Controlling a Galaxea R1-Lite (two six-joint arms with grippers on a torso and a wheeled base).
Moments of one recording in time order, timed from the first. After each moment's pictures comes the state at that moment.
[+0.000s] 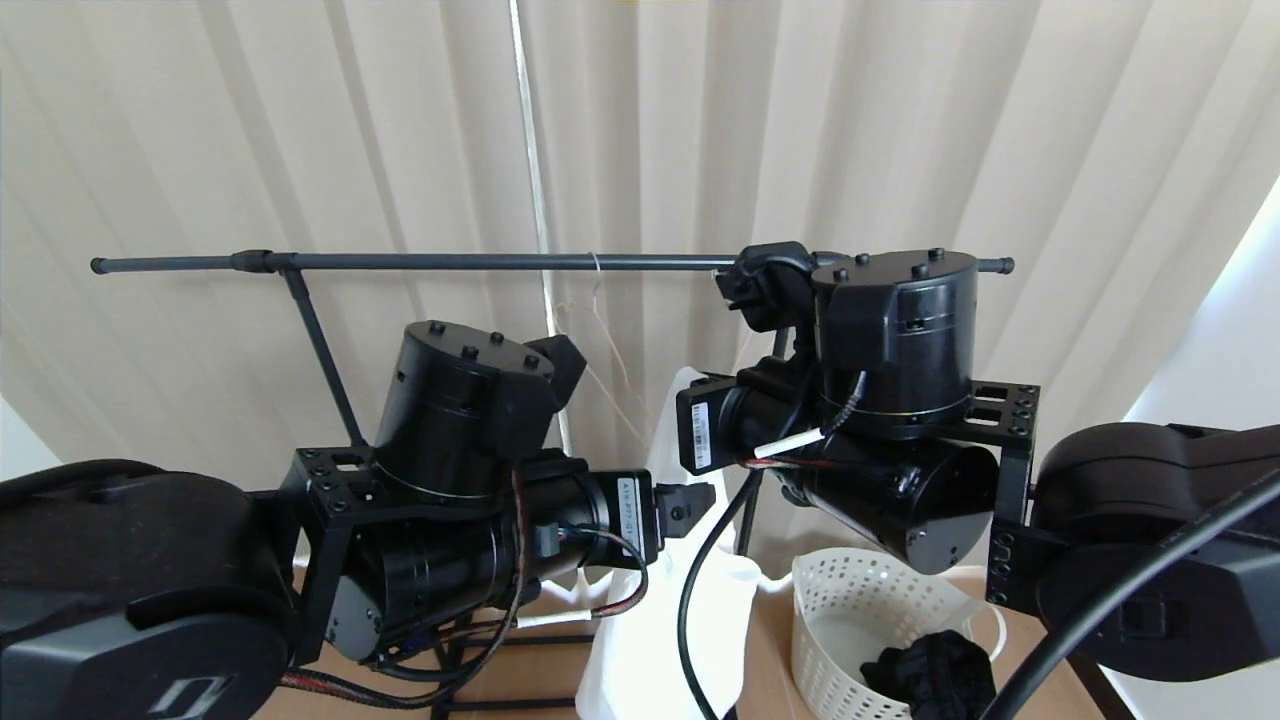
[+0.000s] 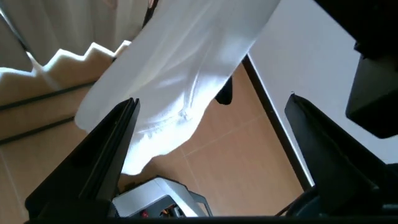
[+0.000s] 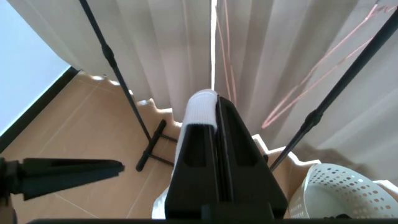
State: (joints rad) left arm -0.82 1.69 -0.91 -0.28 0.11 -0.50; right arm 0.87 1.82 -1.12 -0.42 -0.43 0.20
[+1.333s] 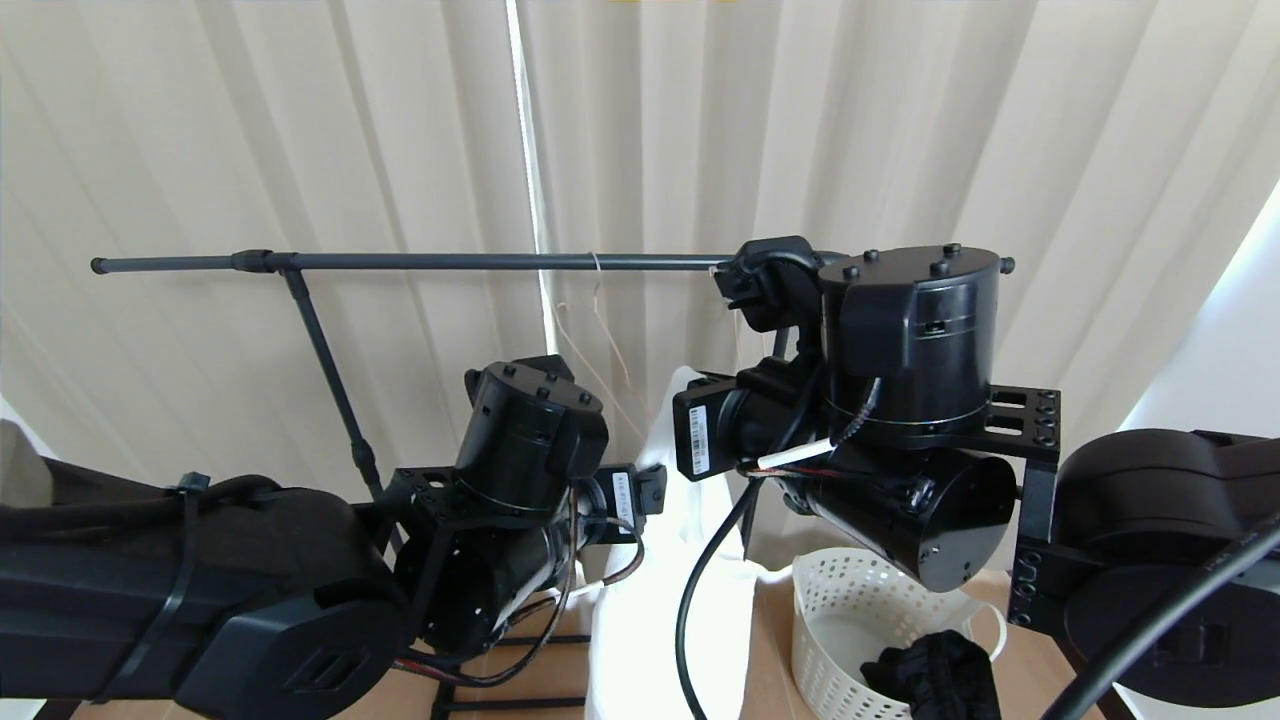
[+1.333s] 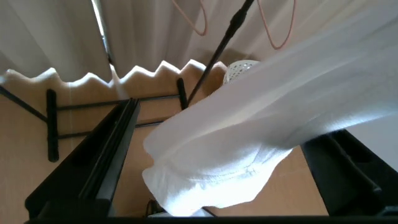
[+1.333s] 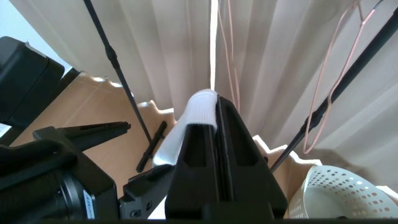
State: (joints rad) left arm -0.79 1.82 -0.91 -0.36 0.41 -0.49; right arm 0.90 1.80 -1.11 -0.42 -0.46 0.19
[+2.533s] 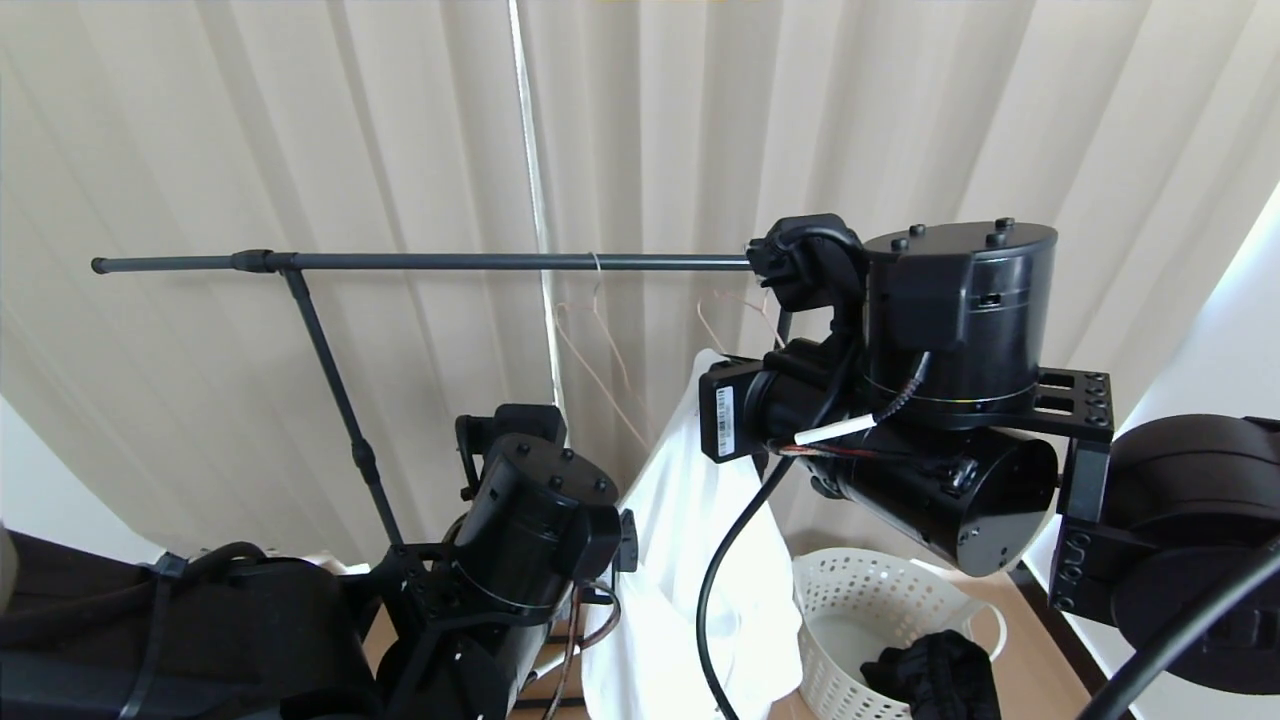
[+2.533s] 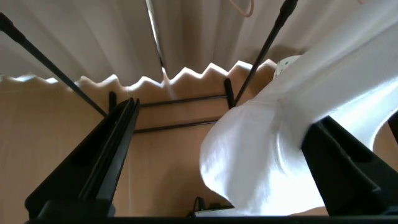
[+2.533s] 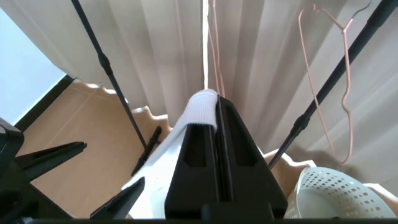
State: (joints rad) left arm -0.88 1.78 -0.79 -0.36 0.65 -0.42; right arm 0.88 1.76 -1.10 -0.41 -0.46 0.18
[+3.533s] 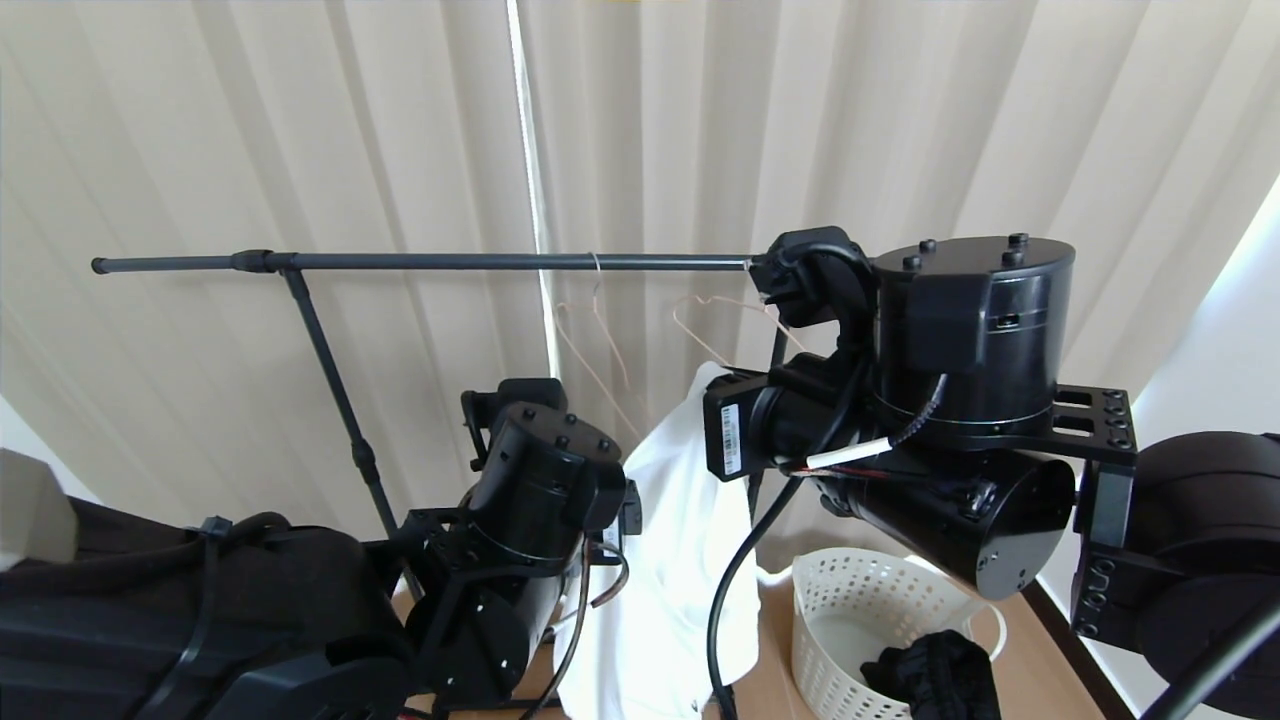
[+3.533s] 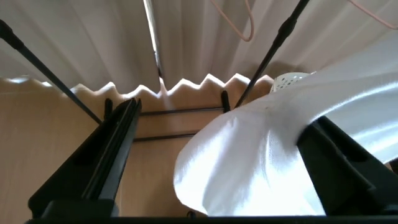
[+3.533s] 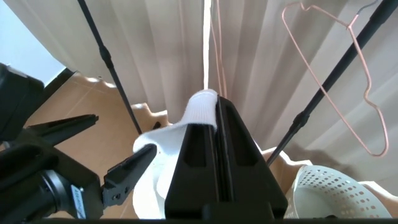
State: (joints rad) left arm -0.84 1.83 -0.86 -0.39 0.65 -0.42; right arm 0.89 1.74 -1.06 -0.42 -0.46 0.17
